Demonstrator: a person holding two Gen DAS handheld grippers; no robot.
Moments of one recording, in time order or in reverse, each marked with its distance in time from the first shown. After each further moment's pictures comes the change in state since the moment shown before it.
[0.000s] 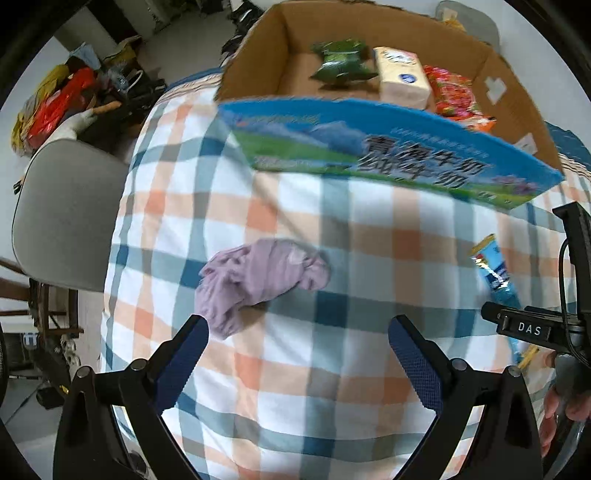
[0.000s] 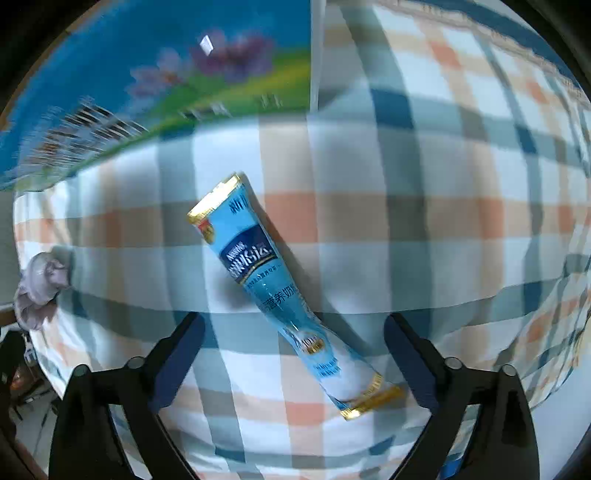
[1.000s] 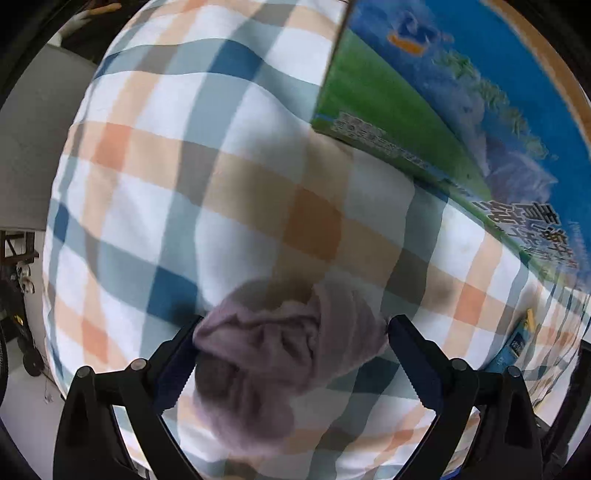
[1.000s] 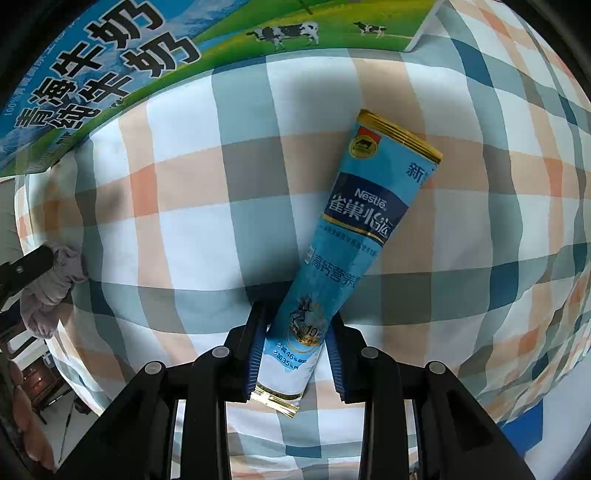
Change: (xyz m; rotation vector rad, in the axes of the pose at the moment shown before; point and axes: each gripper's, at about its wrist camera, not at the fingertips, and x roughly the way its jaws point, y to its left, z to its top) left arm 0.110 0.062 0.054 -0.208 0.274 -0.177; right arm 0.014 0.046 -0.018 0.034 0.096 0.049
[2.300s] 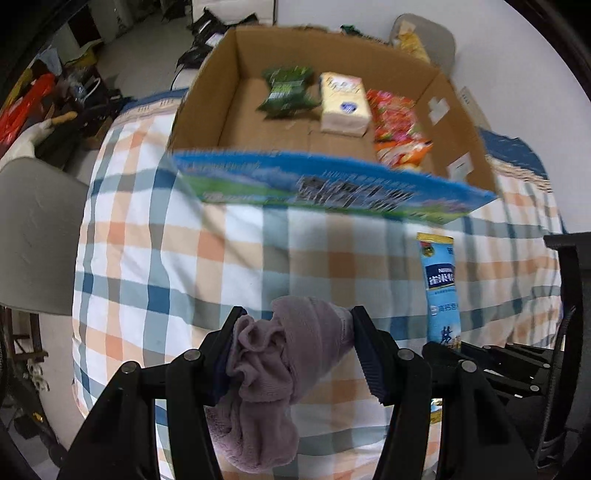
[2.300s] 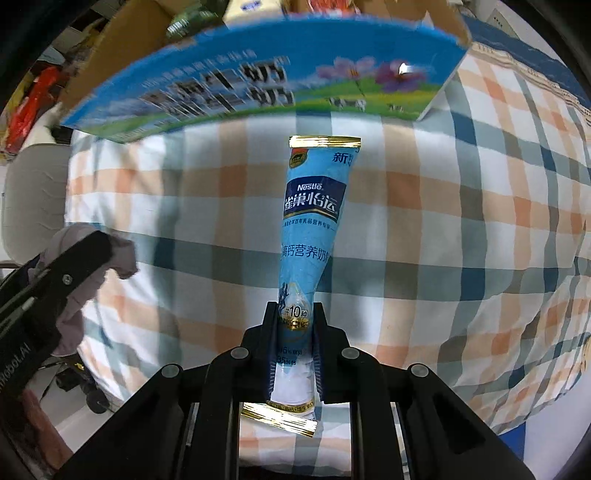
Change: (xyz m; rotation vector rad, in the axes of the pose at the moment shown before) left arm -0.121 -0.087 -0.089 0.307 -0.294 -0.041; right arm -0.097 0.050 -0.045 -0.165 -0.156 0.062
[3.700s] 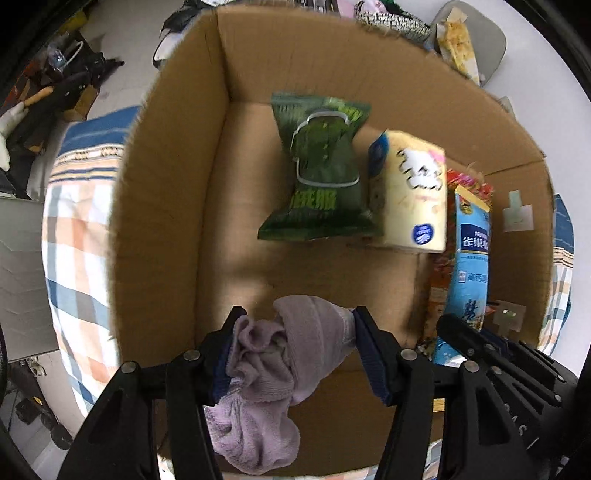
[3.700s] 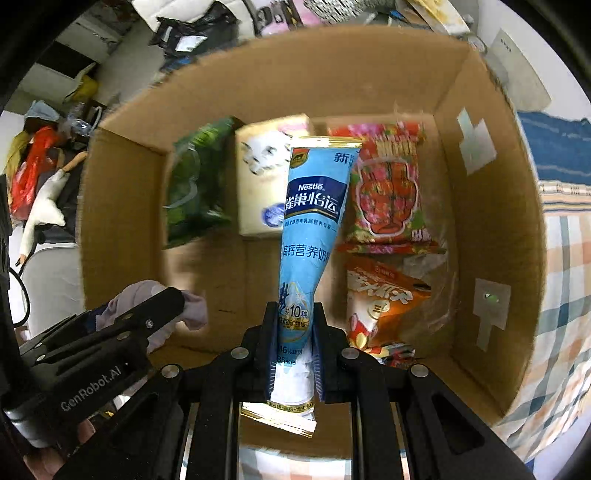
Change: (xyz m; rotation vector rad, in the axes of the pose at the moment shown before) left arm 0.115 0.044 0.196 -0.082 0.238 -0.035; right arm 0.008 -0.003 0.229 0.120 -0.070 0.042
